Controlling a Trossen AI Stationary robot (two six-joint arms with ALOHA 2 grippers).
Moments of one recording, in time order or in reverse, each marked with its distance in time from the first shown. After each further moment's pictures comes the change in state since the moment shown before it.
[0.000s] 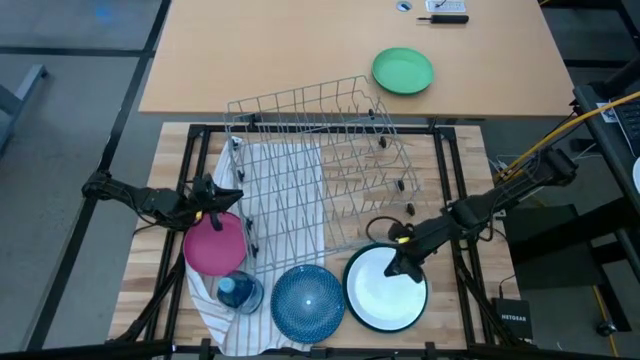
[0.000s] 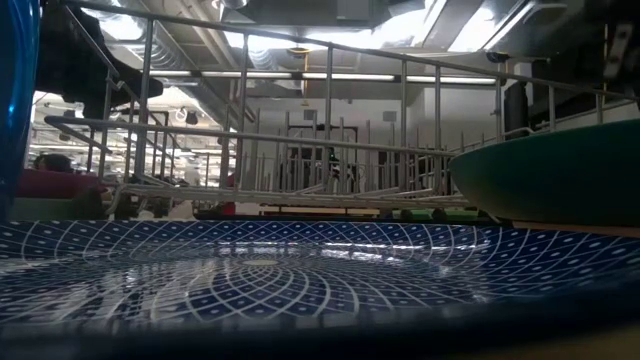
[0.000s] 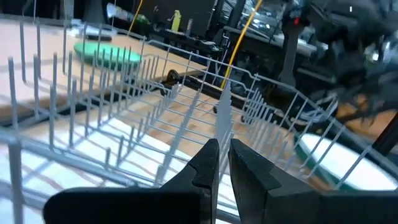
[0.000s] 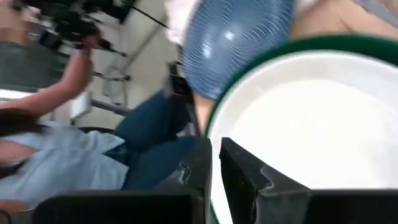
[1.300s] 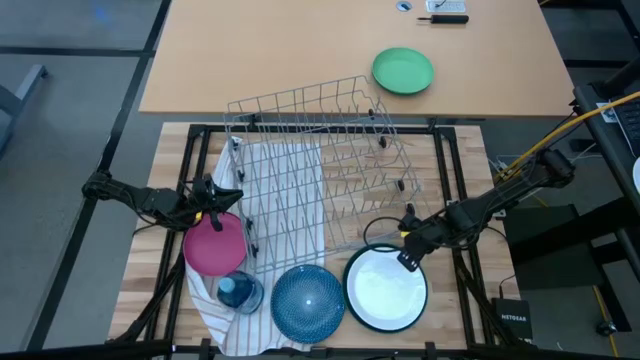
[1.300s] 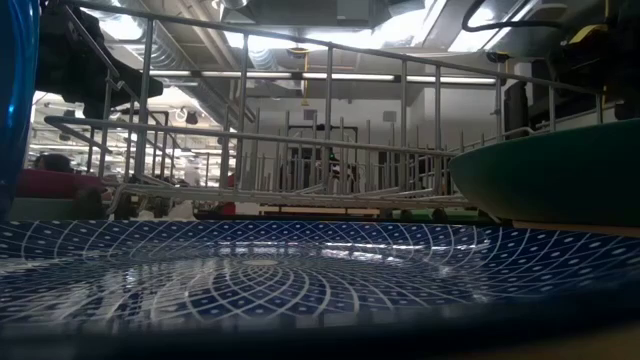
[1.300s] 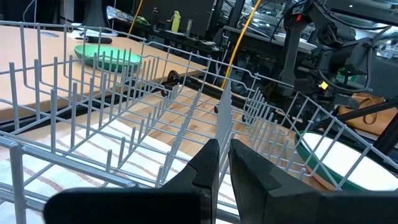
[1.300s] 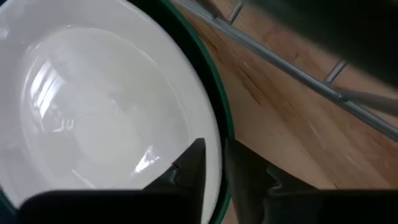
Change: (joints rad) left arm 0.000 0.000 0.000 -0.003 0.000 0.034; right arm -0.001 0.056 0.000 -0.554 0.170 0.146
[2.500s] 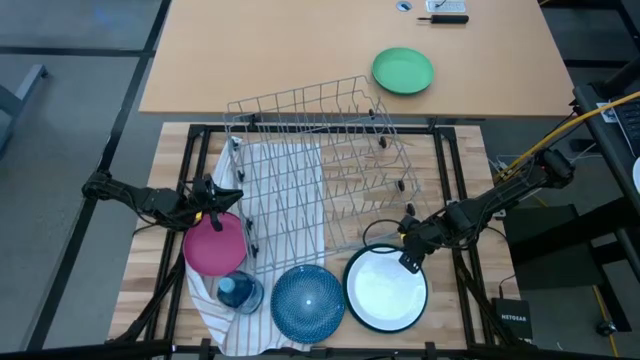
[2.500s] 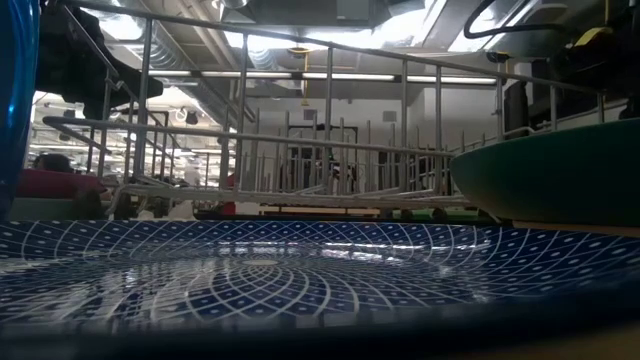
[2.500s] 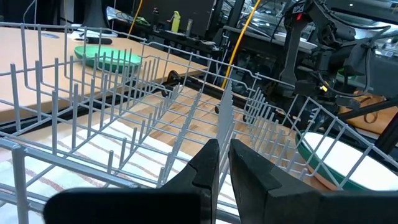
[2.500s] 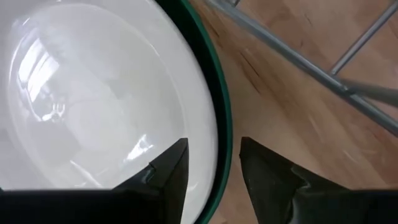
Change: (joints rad) left arm 0.000 0.000 0.000 -0.001 0.000 0.007; right arm 0.000 0.008 -0.003 -0.010 -0.062 -0.053
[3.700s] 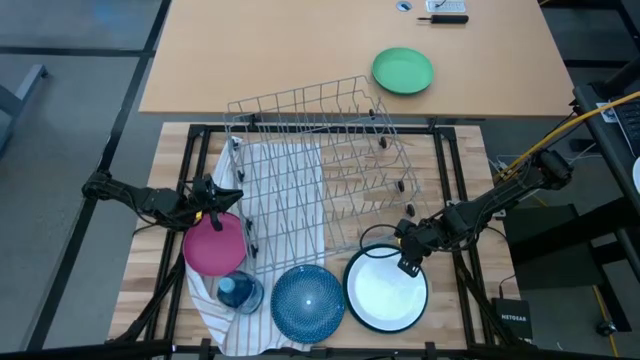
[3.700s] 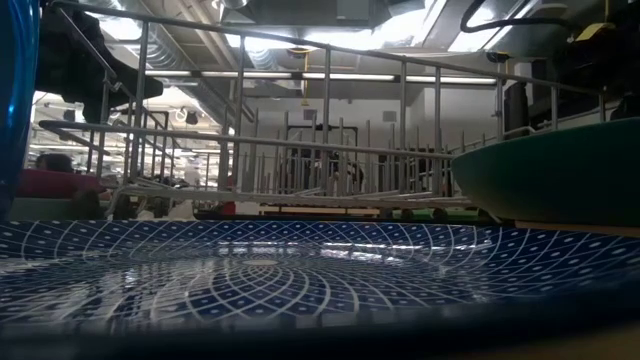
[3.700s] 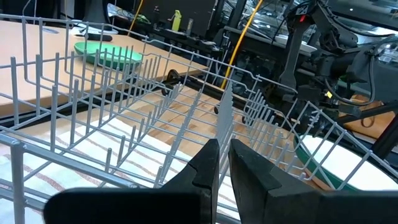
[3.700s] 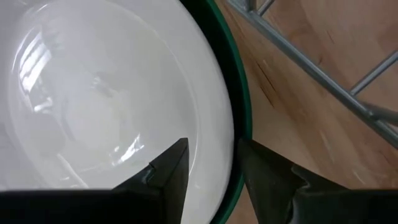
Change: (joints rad) left arm 0.000 0.000 0.000 -0.002 0.000 -0.030; right arm 0.001 0.060 0.005 0.042 0.011 -0.079
